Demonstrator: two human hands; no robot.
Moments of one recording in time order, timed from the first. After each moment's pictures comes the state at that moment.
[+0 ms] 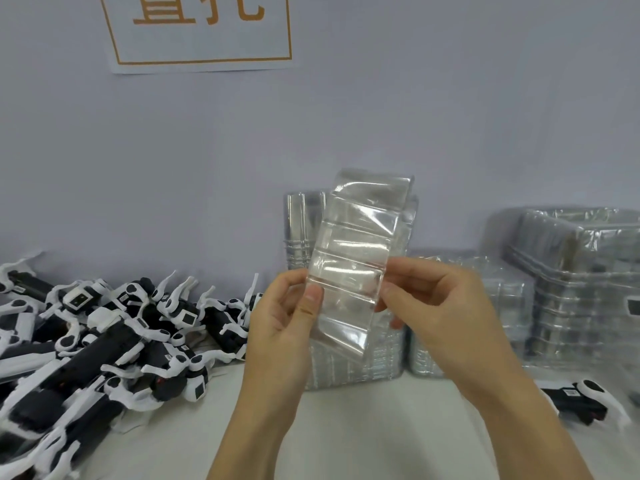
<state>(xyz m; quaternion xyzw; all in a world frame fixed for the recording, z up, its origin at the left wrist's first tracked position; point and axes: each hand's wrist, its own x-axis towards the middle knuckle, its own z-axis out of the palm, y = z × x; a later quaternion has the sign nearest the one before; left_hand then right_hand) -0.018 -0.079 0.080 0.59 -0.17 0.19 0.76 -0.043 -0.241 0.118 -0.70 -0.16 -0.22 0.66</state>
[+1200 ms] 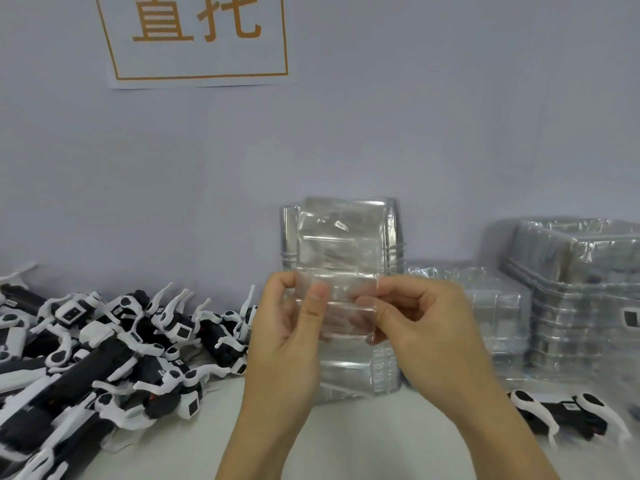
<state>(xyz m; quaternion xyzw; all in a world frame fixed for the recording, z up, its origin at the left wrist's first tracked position) -0.030 -0.088 0.099 0.61 -0.20 0.21 0.74 -0.043 -0.226 0.122 -0.71 -0.16 -0.22 0.65</state>
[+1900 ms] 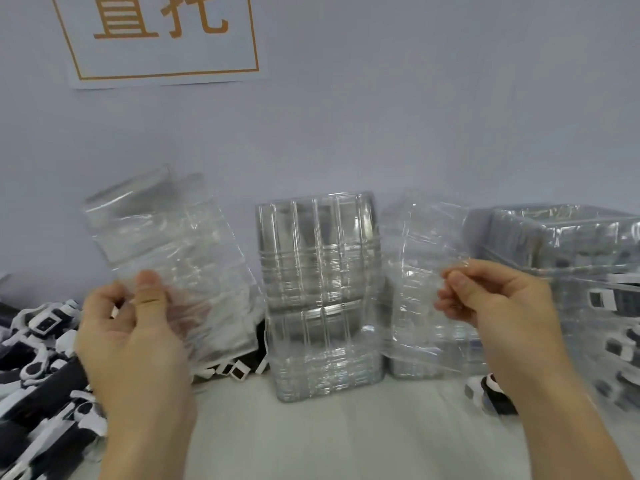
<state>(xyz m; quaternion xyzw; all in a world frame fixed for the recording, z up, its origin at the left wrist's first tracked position) -0.026 -0.029 0.115 0.51 0.02 0.45 0.73 -0.039 -0.310 0.110 -0.62 -0.03 -0.32 0.71</state>
